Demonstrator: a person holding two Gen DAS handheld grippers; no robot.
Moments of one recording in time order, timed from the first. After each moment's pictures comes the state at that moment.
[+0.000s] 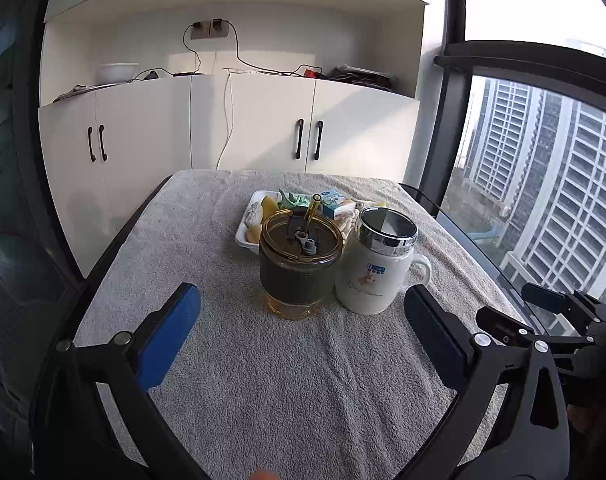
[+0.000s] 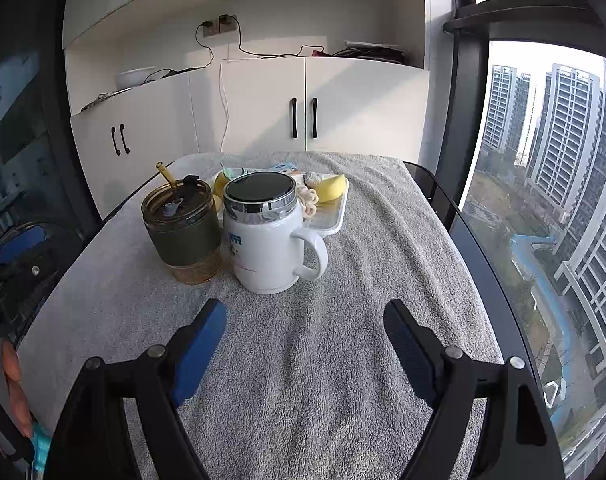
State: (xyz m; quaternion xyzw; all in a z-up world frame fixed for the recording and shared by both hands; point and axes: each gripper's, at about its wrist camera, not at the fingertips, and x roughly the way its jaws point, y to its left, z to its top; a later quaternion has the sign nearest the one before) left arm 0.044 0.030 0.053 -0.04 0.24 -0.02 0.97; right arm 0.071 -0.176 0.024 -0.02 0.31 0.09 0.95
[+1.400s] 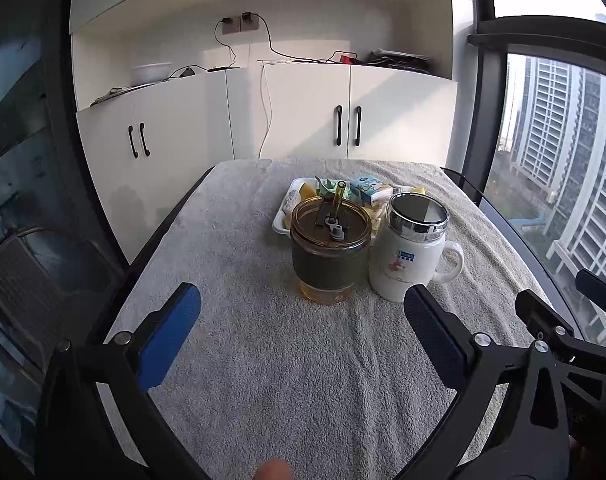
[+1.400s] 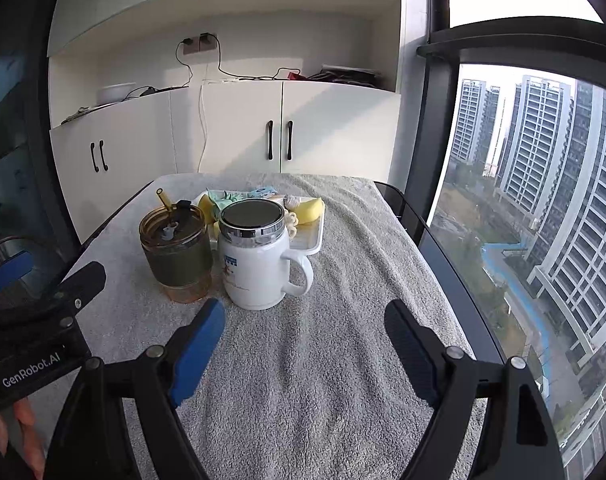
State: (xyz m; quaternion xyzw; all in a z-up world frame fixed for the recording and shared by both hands) left arm 0.043 0.008 0.056 0.00 0.28 0.07 0.96; right arm 0.045 -0.162 0.043 -0.03 0.28 0.03 0.96
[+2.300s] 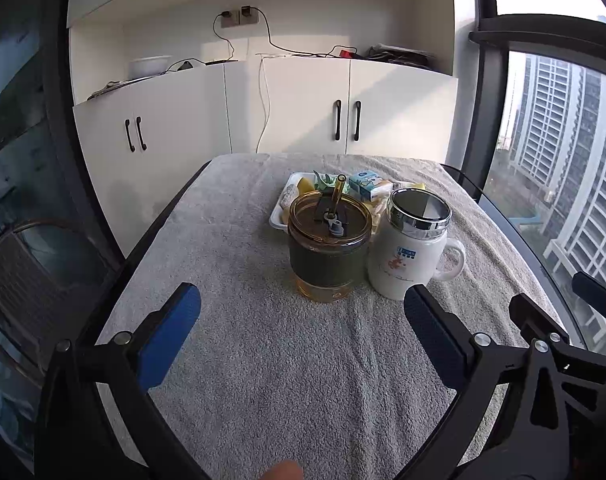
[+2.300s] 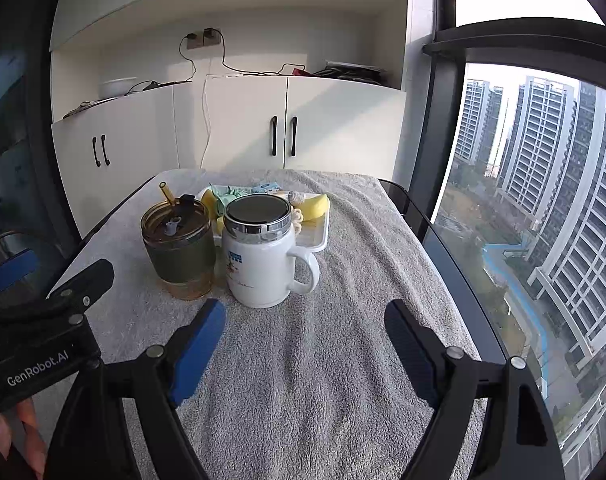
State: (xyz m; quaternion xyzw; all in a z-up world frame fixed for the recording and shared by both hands) left arm 0.048 0.008 0.050 -0.01 0.29 0.06 0.96; right arm 0.045 -0.156 0.042 -0.04 0.29 0.03 0.96
